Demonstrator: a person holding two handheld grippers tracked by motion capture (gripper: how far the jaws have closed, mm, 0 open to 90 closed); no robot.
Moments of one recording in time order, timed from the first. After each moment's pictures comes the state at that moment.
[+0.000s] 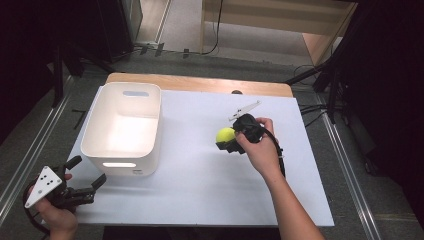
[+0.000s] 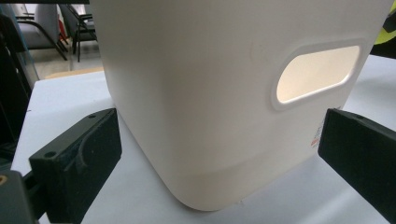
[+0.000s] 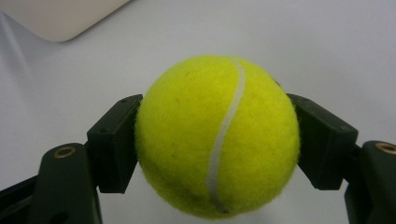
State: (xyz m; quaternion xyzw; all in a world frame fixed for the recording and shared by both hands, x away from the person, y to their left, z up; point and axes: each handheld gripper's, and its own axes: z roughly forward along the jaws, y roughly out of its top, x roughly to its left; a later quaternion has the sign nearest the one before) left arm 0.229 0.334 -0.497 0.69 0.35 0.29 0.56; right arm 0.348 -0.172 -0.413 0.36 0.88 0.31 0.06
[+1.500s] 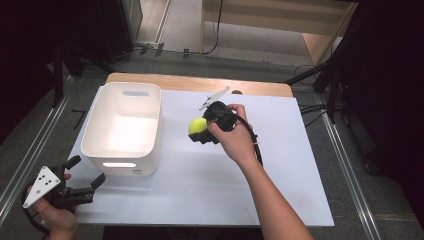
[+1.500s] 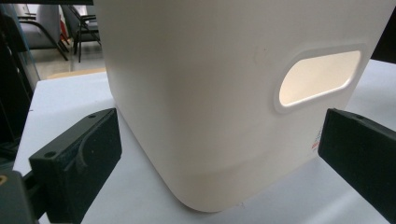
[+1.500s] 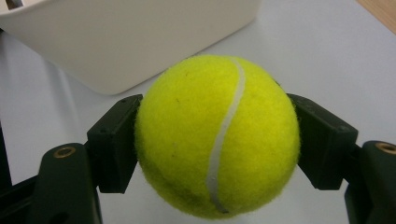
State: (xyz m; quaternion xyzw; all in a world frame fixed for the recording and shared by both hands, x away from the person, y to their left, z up) left arm 0.229 0.336 -0.496 0.69 0.36 0.29 0.56; right arm 0.366 -0.100 -0.380 0.29 0.90 0.33 0.05
